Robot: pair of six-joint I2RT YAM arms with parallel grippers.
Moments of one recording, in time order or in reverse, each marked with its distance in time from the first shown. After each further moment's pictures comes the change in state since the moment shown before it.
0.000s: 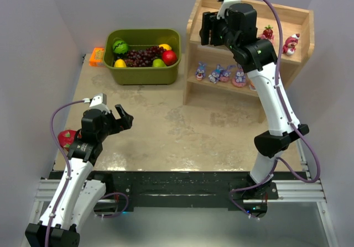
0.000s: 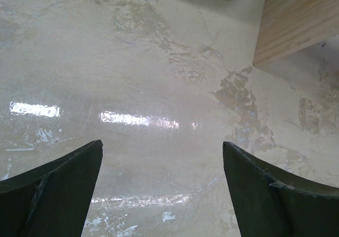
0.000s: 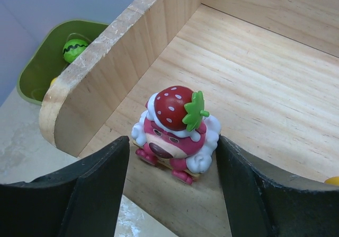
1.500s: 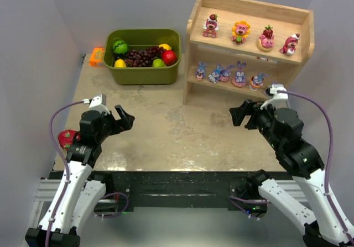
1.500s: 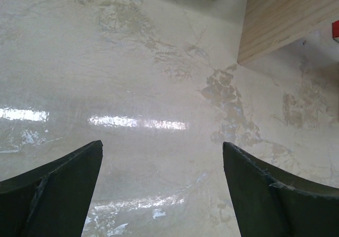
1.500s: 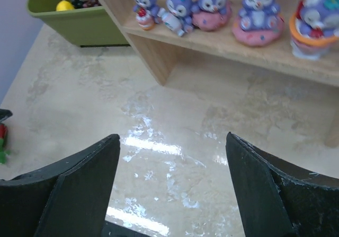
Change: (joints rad) left arm 0.000 -0.027 0.002 -0.006 0.047 -0.018; right arm 0.002 -1.150 -1.317 0.153 -0.010 0.246
